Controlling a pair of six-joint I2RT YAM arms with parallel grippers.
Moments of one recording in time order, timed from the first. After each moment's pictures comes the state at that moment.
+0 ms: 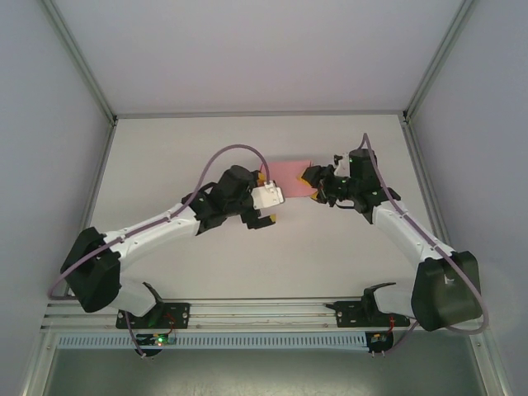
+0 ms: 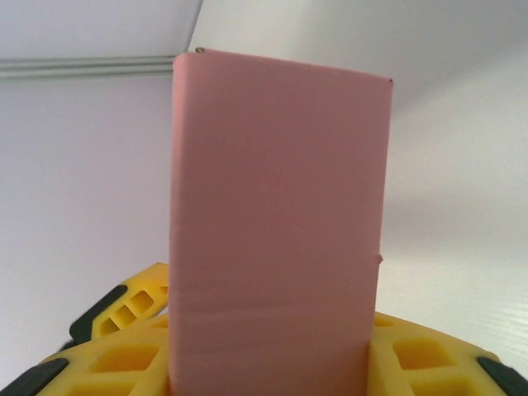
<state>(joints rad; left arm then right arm) -0.76 1.46 1.02 -0.22 0.10 0.64 0.21 1.28 0.82 -0.17 -0.73 1.16</state>
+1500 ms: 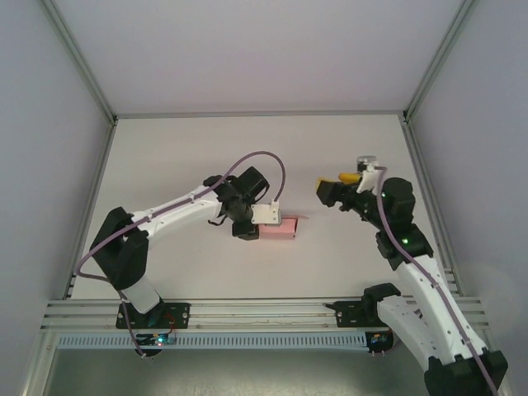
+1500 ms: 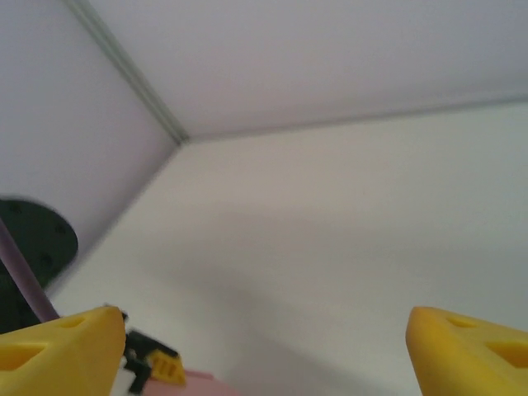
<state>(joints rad) -0.75 1.68 1.28 -0.90 0.23 0.71 0.23 0.78 0.68 -0.21 -0.44 0.36</state>
